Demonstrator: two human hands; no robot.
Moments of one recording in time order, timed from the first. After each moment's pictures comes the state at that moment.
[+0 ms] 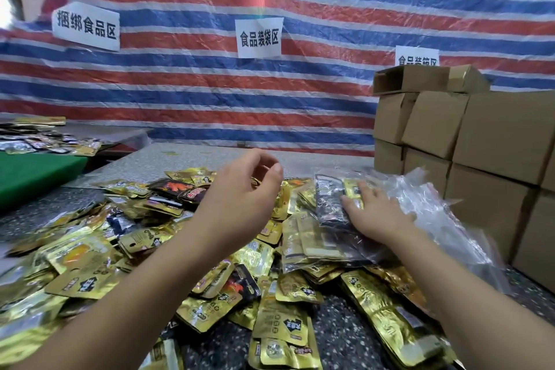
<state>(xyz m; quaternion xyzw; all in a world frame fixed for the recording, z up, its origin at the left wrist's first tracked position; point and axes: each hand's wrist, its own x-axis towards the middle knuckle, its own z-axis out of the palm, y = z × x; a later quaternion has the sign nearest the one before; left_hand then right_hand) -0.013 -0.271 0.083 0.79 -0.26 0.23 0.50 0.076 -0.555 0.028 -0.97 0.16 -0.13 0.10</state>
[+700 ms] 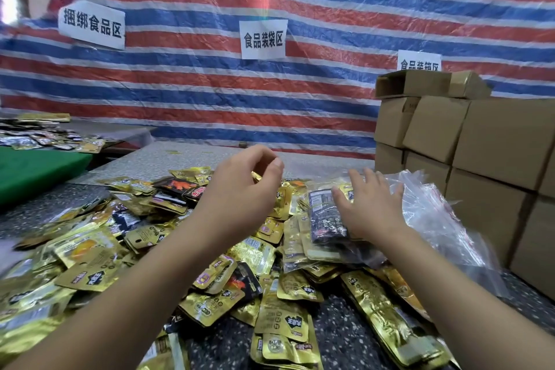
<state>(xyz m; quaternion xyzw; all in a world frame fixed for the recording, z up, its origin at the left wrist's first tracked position) -0.016 -0.267 0.091 0.79 -0.25 0.27 0.48 0.050 -0.509 0.053 -0.96 0.10 -0.26 0.03</state>
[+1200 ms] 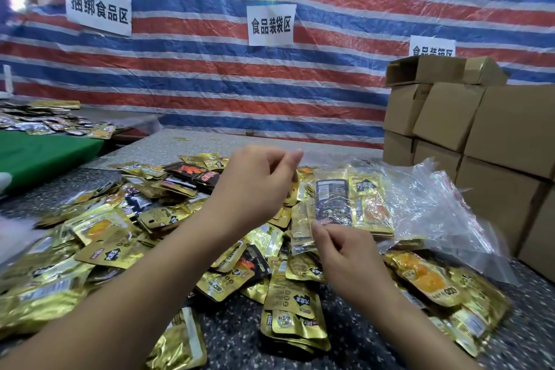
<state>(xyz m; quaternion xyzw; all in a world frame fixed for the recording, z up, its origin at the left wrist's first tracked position) -0.012 -0.271 0.080 0.79 -0.28 0.27 0.47 -0.044 -0.440 -0.003 -0.87 -0.14 -0.28 0.38</state>
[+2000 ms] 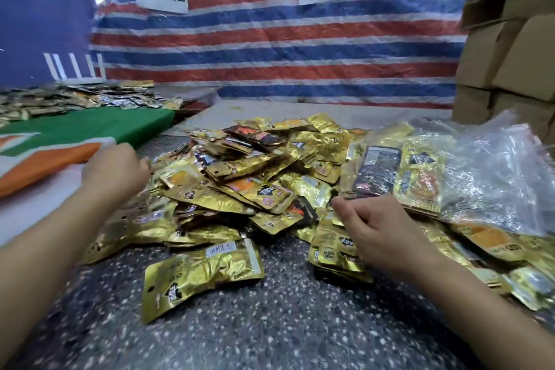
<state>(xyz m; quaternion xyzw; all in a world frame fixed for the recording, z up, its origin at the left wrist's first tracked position) 0.011 -0.033 0.017 0.94 0.22 0.25 0.08 -0.062 -0.432 -0.014 -0.89 -0.23 -0.17 0.35</state>
